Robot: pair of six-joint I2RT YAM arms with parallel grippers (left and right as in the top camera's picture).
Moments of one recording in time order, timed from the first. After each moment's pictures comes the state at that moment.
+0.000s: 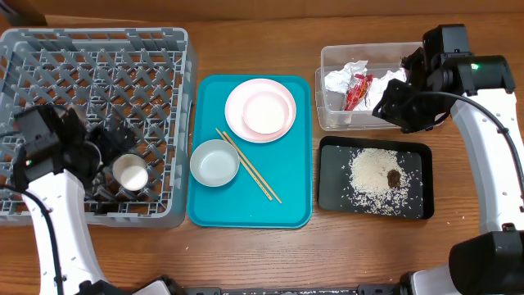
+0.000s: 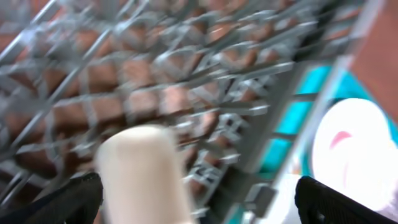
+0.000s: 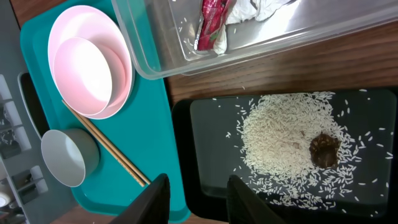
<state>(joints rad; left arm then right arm) 0.47 1.37 1.14 -0.84 0.30 -0.26 0.03 1.67 1.65 -1.29 -0.30 0.33</state>
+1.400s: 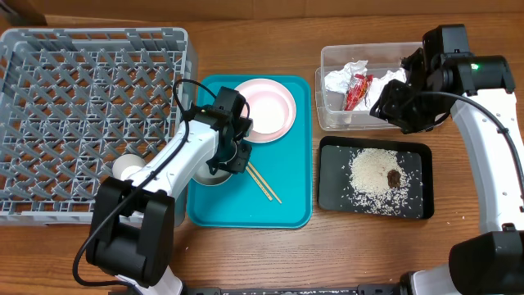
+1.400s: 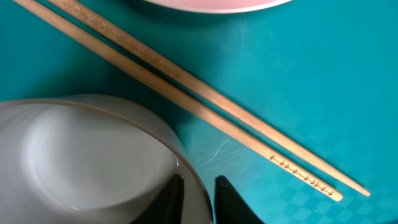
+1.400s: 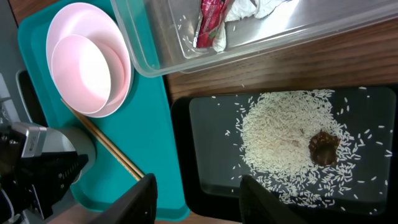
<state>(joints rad) -0.35 1.80 1.20 -0.88 0.08 -0.04 0.03 1.67 1.65 -1.30 -0.30 0.33</state>
